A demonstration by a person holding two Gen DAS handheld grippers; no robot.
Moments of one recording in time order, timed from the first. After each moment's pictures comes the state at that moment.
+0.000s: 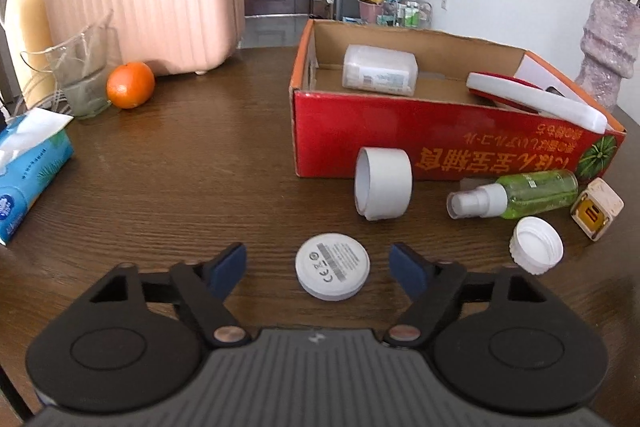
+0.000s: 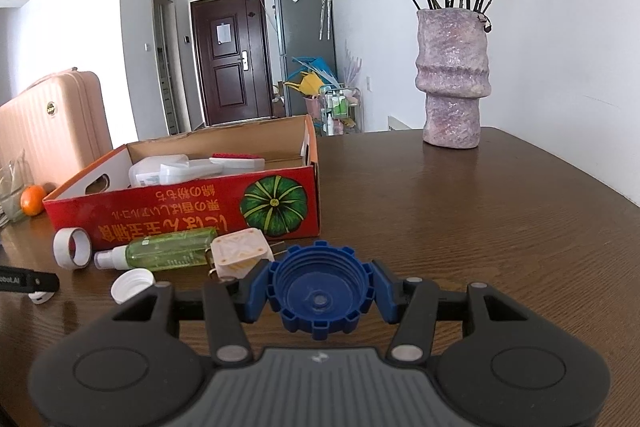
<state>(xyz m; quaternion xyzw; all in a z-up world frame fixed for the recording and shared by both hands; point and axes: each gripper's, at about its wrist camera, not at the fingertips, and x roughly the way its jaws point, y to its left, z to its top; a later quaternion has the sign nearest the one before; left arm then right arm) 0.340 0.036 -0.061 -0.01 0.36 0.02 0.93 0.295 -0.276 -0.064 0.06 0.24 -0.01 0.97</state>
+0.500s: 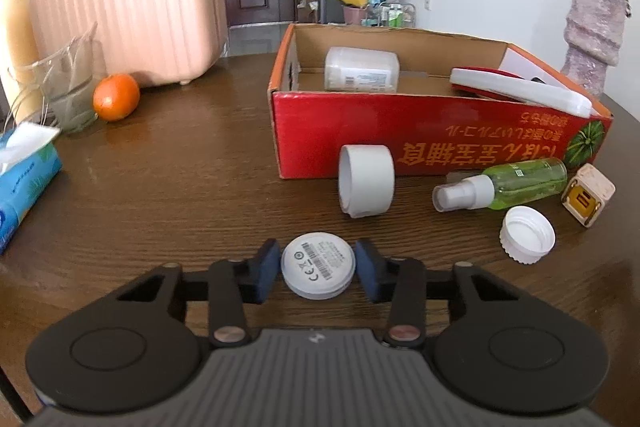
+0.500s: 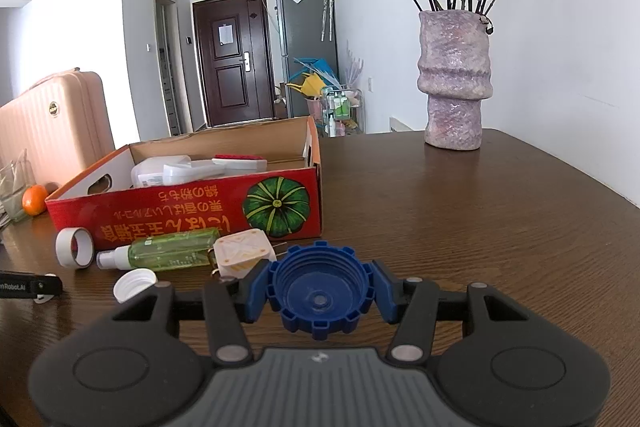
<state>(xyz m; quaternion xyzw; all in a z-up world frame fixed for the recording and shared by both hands) 0.337 0.026 -0.066 0.02 0.35 0.00 0.94 0.294 -0.274 -0.064 0.06 0.24 -0.01 0.97</state>
